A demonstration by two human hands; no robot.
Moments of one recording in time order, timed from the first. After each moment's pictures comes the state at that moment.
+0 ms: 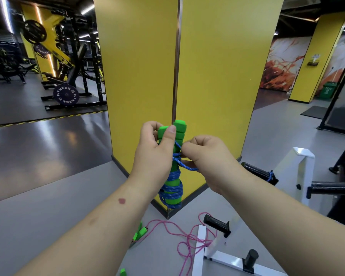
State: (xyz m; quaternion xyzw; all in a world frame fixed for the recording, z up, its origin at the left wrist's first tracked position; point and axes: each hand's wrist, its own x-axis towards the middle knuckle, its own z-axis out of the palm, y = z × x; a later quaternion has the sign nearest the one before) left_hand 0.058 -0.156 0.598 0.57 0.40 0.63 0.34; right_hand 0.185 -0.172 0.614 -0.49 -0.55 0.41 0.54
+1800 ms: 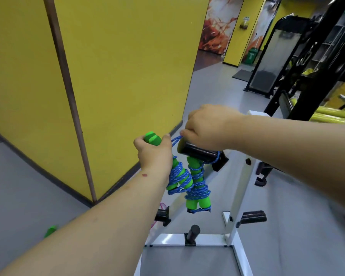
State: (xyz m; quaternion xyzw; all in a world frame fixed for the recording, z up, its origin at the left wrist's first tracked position) left_hand 0.340 0.027 0.426 0.37 0.51 0.51 0.59; right_hand 0.442 -0.019 0.553 -0.67 -0.71 -0.15 -0.16
